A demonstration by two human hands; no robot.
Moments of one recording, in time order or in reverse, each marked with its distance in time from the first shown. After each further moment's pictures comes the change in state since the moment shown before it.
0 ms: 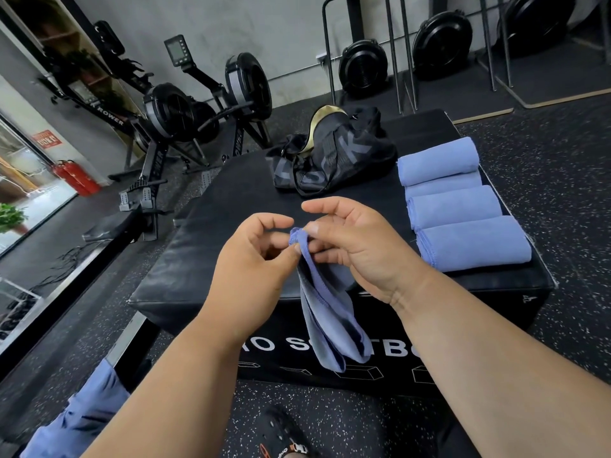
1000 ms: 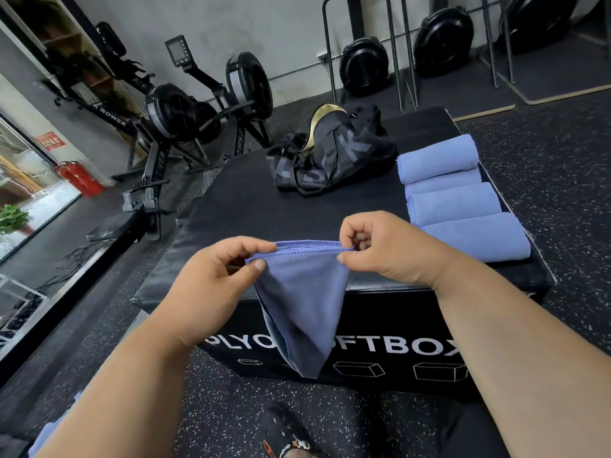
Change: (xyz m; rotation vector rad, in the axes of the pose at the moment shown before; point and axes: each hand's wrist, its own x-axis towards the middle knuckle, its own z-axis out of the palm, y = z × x) left_hand -0.003 -0.020 -0.057 0.318 -0.110 0.056; right_hand -0.002 -0.002 -0.054 -0.775 -0.145 -0.065
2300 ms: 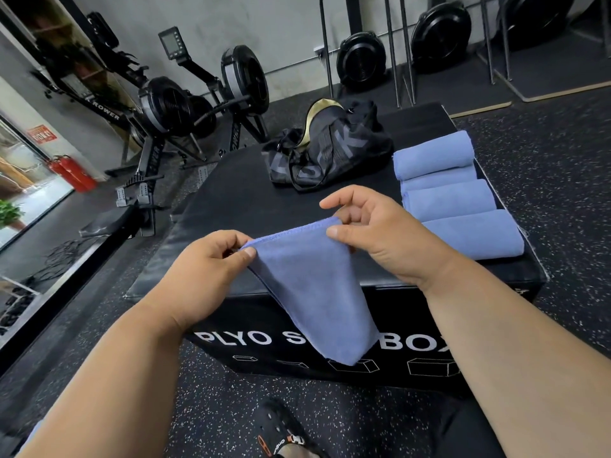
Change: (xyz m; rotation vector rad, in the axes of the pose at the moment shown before) left_hand 0.017 -0.003 -0.006 0.183 -0.032 -0.143; right_hand 0.004 -0.006 0.007 0.487 0.108 -0.022
